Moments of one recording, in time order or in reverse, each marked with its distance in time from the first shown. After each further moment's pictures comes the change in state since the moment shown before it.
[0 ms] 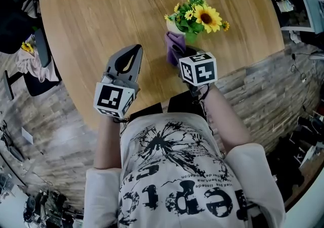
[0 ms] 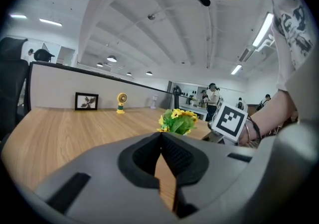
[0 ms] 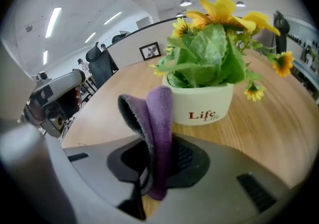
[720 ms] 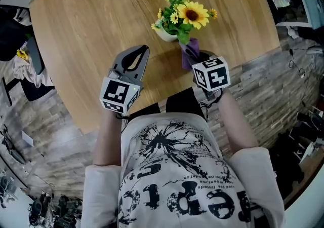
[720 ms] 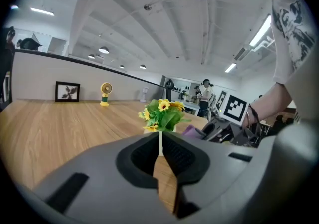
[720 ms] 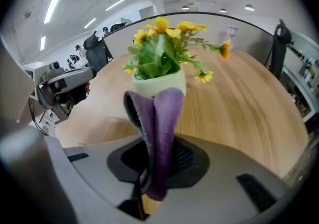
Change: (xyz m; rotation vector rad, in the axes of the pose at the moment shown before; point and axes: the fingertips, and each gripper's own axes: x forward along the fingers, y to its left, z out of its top) left arm 0.062 -0.047 -0.017 -0.002 0.074 -0.098; right arm -0.053 -0.084 -0.031 -0.081 0.108 -0.064
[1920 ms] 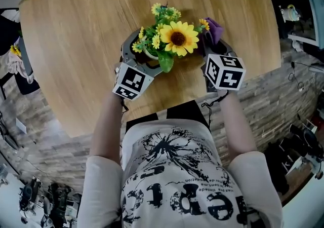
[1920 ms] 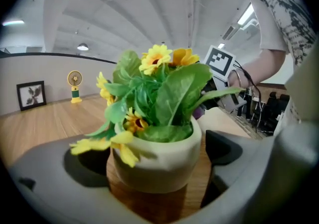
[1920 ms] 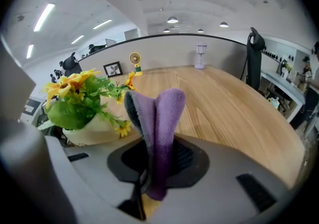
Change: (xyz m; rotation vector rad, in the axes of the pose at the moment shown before) left arm 0.151 -0.016 -0.034 0.190 0.137 -0.079; right arm -0.003 -0.153 0.083 0.119 -0.244 -0.167
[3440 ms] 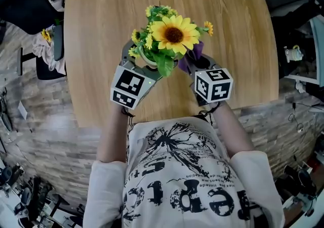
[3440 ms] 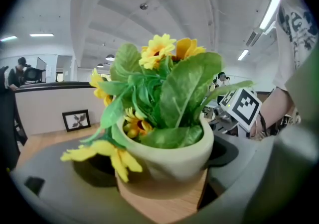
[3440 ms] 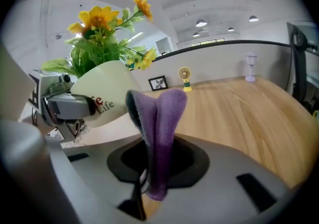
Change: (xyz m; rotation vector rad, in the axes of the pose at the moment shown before) left arm -0.137 0.069 0.113 -0.121 -0.084 0.271; right arm -0.027 0.171 0.066 -0.137 -0.093 0.407
